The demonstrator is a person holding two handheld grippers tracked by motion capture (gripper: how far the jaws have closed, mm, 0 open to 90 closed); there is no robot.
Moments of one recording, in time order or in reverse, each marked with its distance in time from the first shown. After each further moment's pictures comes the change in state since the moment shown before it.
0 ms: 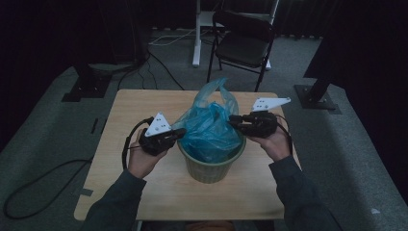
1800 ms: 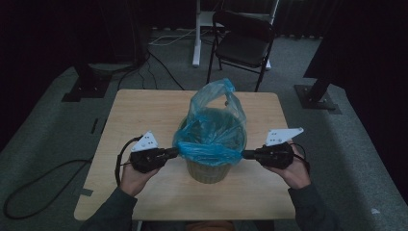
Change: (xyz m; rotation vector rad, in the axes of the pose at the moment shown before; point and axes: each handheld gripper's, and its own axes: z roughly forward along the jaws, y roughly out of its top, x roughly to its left) left arm -0.005 -0.061 -0.009 0.008 -0.139 -0.146; right arm 0.032 -0.068 -0.039 0.141 0.076 -0.054
